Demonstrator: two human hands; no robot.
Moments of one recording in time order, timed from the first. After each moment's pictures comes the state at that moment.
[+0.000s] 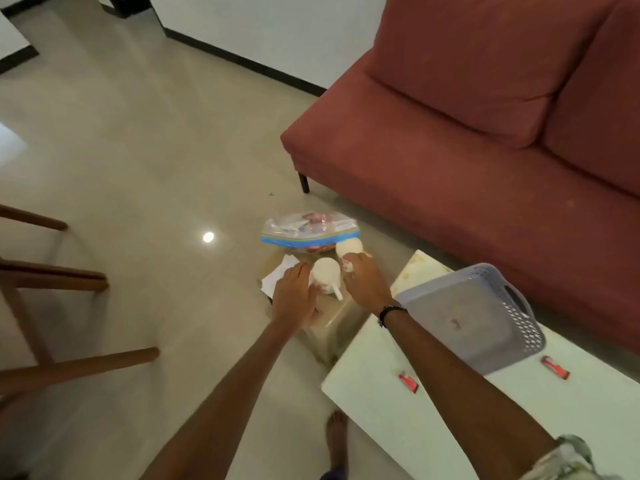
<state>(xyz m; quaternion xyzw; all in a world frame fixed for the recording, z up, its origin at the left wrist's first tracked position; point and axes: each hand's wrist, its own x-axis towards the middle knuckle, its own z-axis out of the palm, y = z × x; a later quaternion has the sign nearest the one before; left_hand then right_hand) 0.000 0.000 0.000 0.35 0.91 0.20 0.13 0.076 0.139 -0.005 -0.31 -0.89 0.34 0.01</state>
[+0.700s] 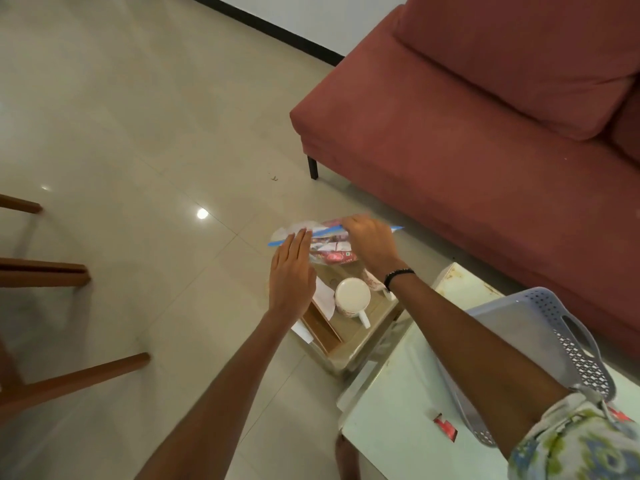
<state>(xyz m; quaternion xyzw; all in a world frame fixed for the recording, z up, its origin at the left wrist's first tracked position) -0.138 0.033 -0.068 0.38 0.91 0.18 0.01 -0.087 0.198 -0.054 -0.18 -0.97 0.15 0.09</state>
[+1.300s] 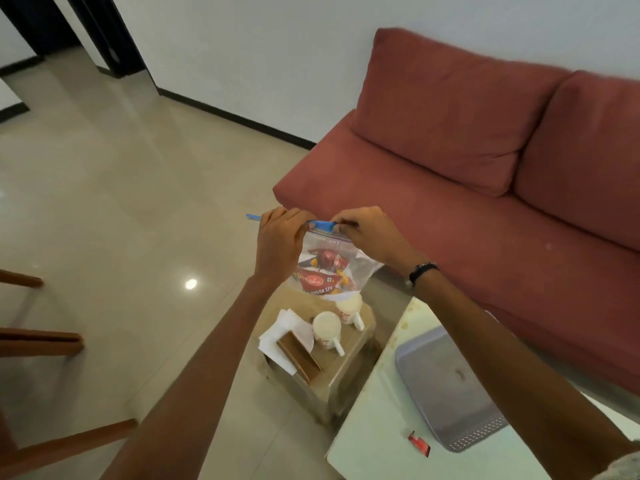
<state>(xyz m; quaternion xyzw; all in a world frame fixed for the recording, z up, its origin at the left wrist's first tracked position) -0.129 0.076 0.132 0.50 0.80 0.29 -0.17 -0.010 0.219 0.155 -0.14 -0.94 0.29 0.15</state>
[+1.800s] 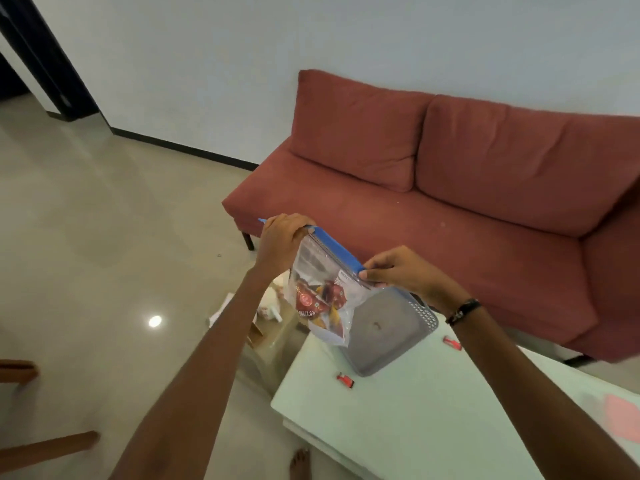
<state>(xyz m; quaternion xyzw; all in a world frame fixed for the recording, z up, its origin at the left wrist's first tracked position) 0.092 0.074 0.190 0.56 0.76 0.34 -0.02 0.319 0.172 0.216 -0.28 -0.77 0.57 0.05</state>
